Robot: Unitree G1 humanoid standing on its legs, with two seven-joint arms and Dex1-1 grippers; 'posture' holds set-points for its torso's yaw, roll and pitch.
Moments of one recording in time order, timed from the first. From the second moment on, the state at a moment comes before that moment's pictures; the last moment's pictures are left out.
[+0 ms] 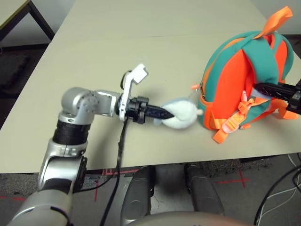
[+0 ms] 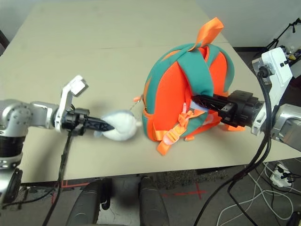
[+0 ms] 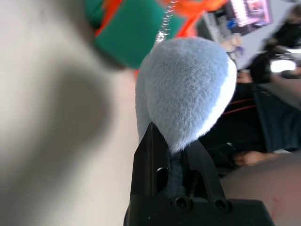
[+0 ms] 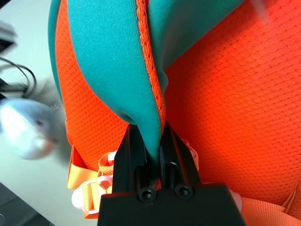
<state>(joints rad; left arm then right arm) -0.64 0.53 -0.17 0.00 -0.78 1.29 -0.99 -0.26 -1.07 -0.54 -0.40 1.13 1.12 0.60</state>
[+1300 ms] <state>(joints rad) -0.58 0.46 0.27 0.53 -0.26 0.03 -0.29 -0.49 -0.82 -0.58 0.21 0.70 0.53 0.38</state>
